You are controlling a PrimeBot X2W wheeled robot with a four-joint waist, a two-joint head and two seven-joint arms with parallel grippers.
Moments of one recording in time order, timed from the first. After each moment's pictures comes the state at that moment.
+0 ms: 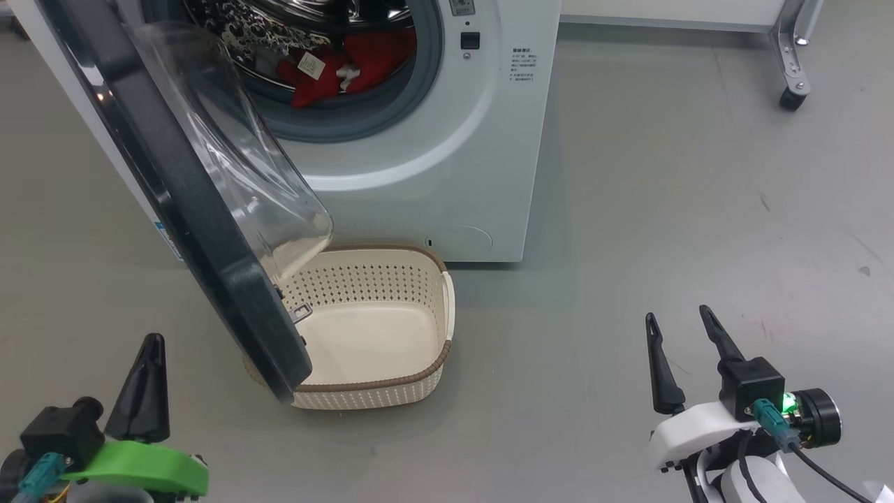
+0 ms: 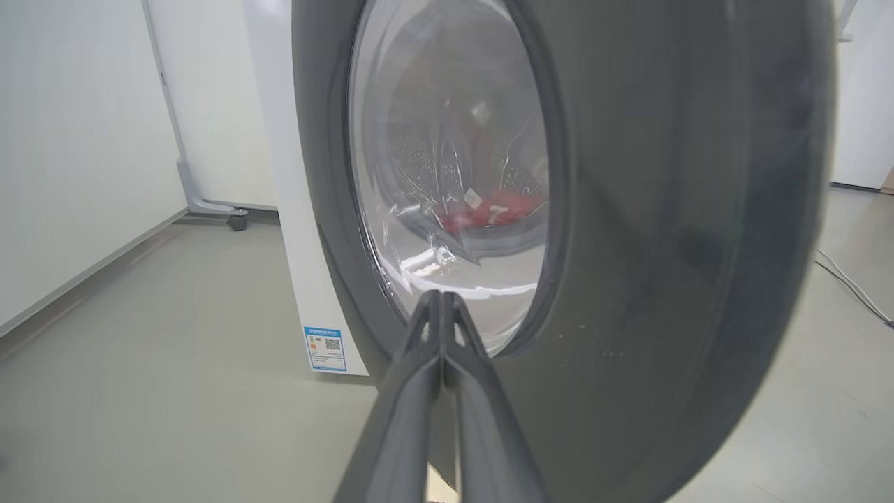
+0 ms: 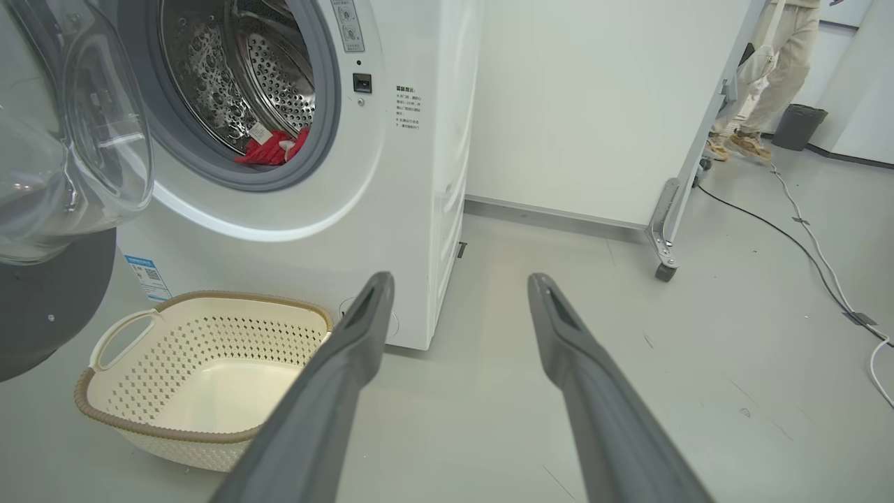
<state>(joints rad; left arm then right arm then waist) -0.03 0.14 -0.03 0.25 -0.40 -0.13 -0.25 -0.05 -0.09 0.23 0.28 0.17 -0.13 -0.26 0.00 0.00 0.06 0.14</state>
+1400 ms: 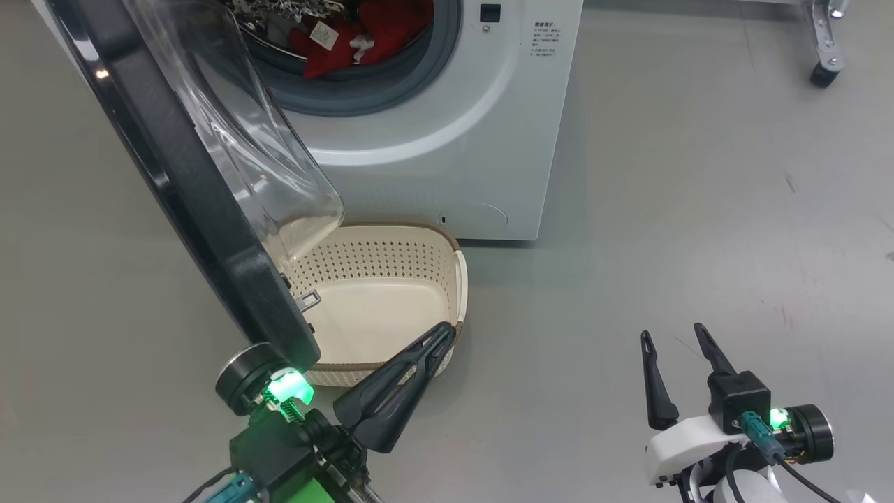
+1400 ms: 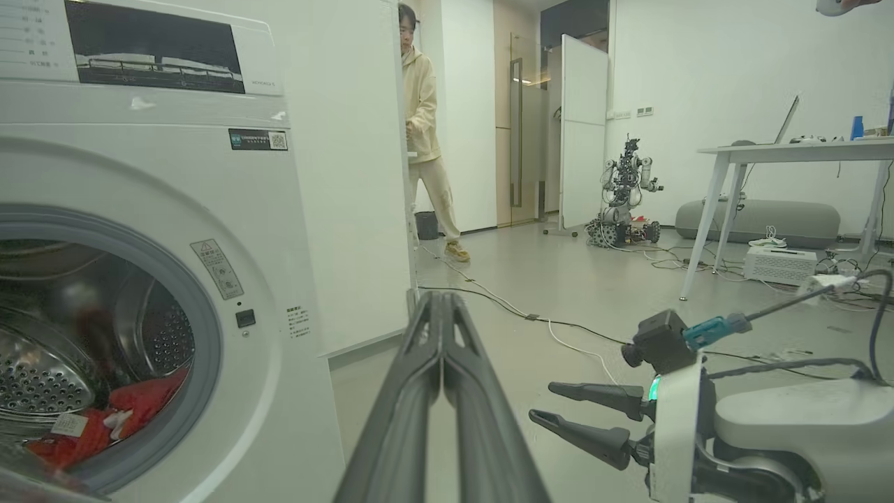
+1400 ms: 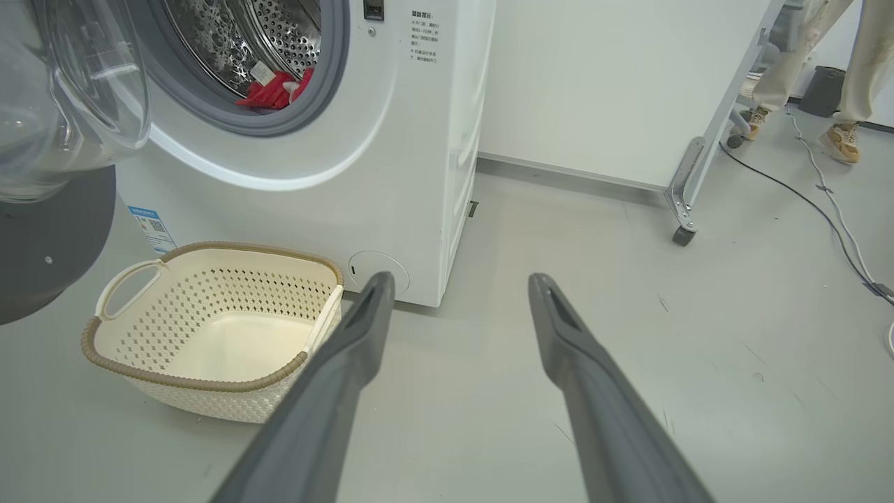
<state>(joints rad) -0.15 0.28 -0.65 -0.27 -0.42 -0.13 -0.26 -0.03 -0.05 0.20 0.32 0.12 -0.13 -0.26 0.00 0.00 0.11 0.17</state>
